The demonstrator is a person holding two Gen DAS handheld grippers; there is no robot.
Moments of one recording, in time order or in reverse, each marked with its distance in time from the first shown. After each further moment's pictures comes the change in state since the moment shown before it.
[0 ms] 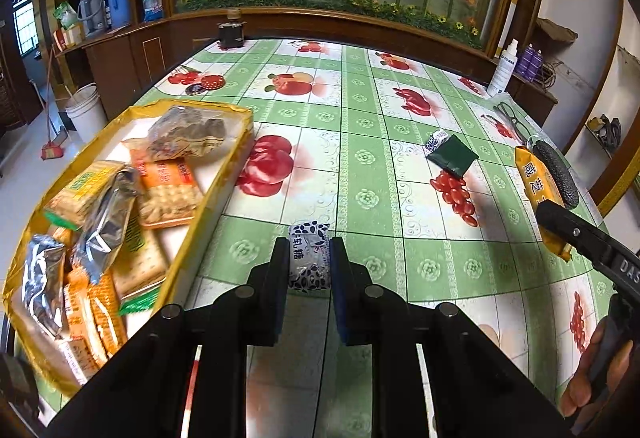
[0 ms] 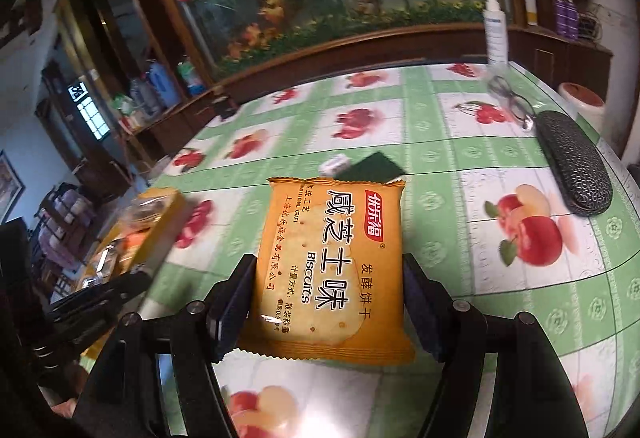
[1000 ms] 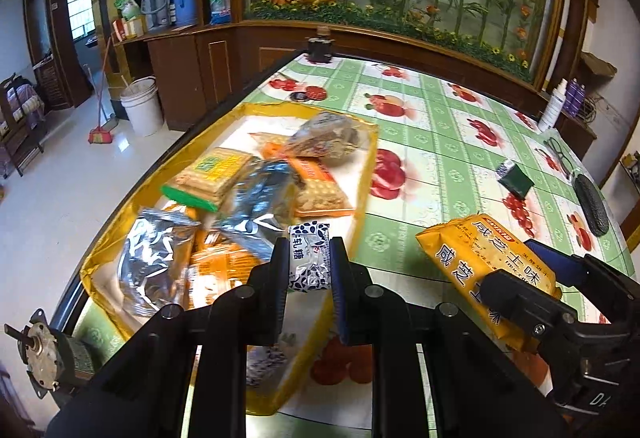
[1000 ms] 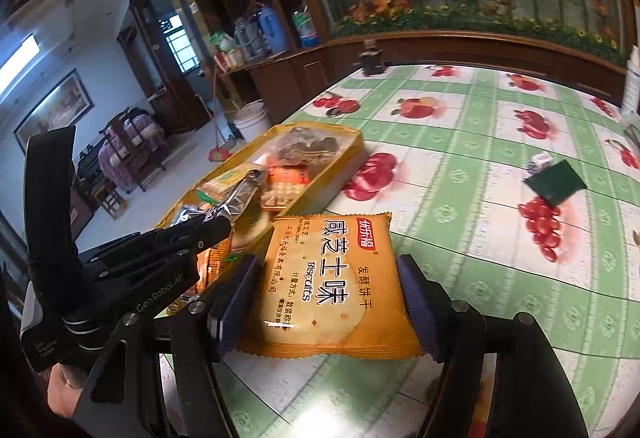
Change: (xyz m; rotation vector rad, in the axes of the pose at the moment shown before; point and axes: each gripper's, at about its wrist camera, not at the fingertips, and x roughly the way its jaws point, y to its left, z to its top) left arm -0.037 0.087 -0.018 -0.116 -0.062 0.155; right arm 0.025 0.162 -0.038 -0.266 0.106 0.252
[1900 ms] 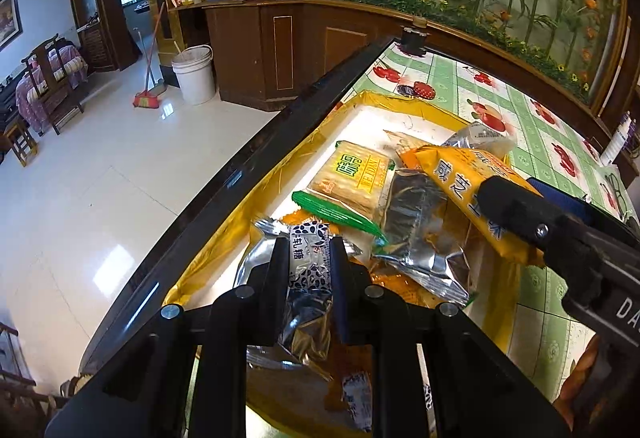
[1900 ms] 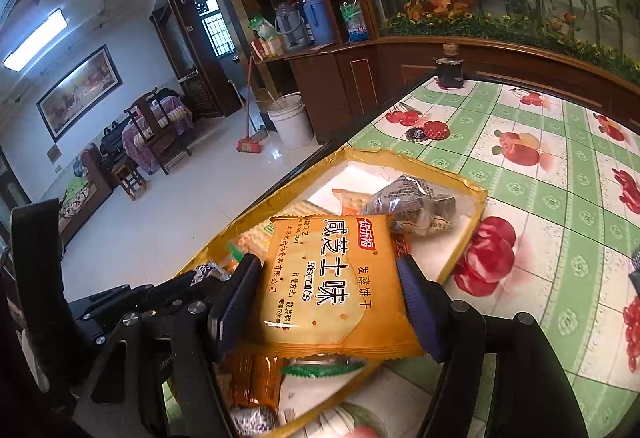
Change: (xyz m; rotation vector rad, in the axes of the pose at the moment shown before) left arm 0.037 0.089 0.017 -0.114 0.073 0.142; right arm 0.110 0.073 0.067 -0.093 0.020 0.091
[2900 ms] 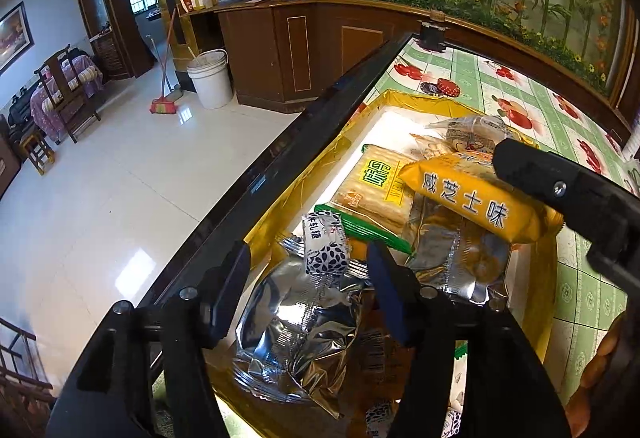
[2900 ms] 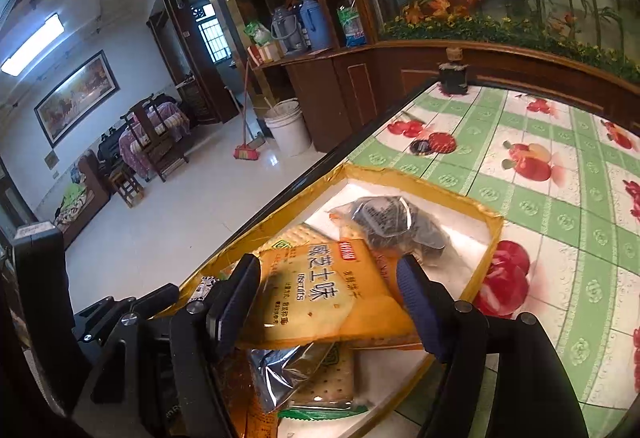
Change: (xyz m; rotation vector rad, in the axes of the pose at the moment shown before) left arm 0.010 0.004 0.004 0.021 -0.008 0.083; right arm 0.018 0.003 0.016 0.010 -0.027 -0.012
